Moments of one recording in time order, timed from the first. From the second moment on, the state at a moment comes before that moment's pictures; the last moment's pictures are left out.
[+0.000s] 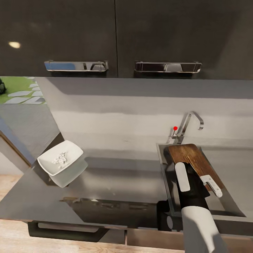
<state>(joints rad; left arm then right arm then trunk) 0.11 0.07 -0.23 -0.22 0.21 -1.05 0.03 -0.70 0.17 -0.29 -1.17 -0.56 0.20 -1.43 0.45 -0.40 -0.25</state>
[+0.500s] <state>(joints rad) 0.11 0.07 -0.23 -0.22 0.21 -1.05 0.03 -0.70 0.17 -0.29 -1.17 -0.56 0.20 -1.43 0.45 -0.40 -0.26</state>
